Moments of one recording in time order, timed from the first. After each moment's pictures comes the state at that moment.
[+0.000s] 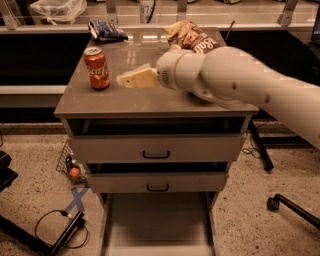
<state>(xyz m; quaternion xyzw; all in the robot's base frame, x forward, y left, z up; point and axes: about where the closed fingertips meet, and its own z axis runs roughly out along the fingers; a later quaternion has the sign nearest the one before) 0.660 0.030 0.933 -0.32 0.72 0.19 0.59</state>
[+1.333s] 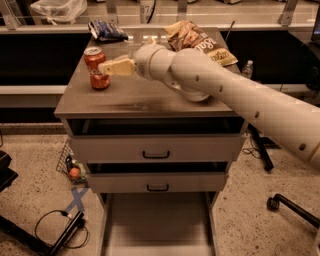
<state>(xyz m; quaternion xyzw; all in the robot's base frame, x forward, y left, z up) 0.745 0.093 0.927 -0.31 0.67 0.23 0.63</state>
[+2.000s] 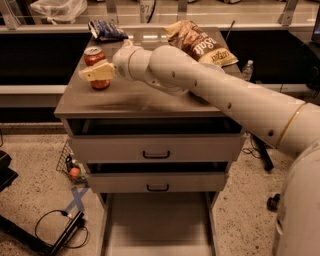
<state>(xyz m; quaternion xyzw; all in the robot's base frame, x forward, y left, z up) 0.744 0.157 0.911 -0.37 0.66 0.25 0.61</state>
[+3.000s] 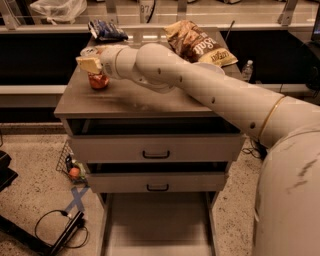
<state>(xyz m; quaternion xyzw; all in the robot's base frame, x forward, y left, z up) 0.746 0.201 0.911 -0.36 0.66 0.29 0.59</state>
